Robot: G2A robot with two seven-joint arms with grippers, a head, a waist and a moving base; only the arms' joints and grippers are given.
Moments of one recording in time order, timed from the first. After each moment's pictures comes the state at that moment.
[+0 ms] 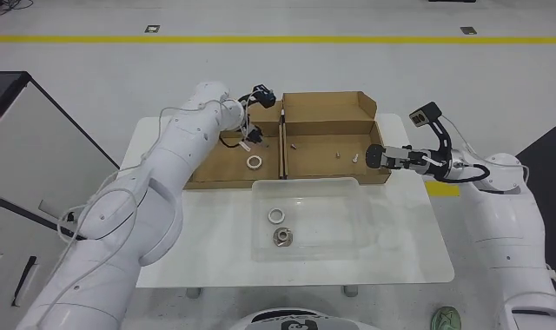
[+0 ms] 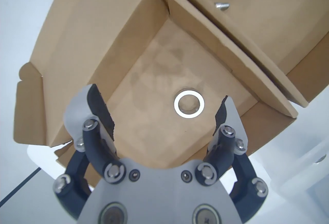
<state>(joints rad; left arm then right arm) 0.33 -1.52 -0.51 -0.40 0.81 -0.57 -0.82 -1.25 -1.01 1.53 -1.37 0.51 -0.39 1.43</state>
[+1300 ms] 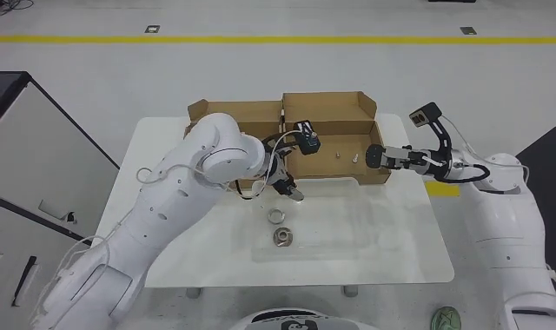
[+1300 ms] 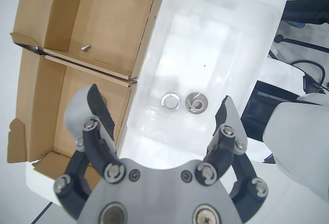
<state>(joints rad) 0.84 -1.24 -0.84 -1.73 0.68 -0.39 -1.43 -1.25 -1.01 1.53 -1.37 0.51 -0.39 1.43</state>
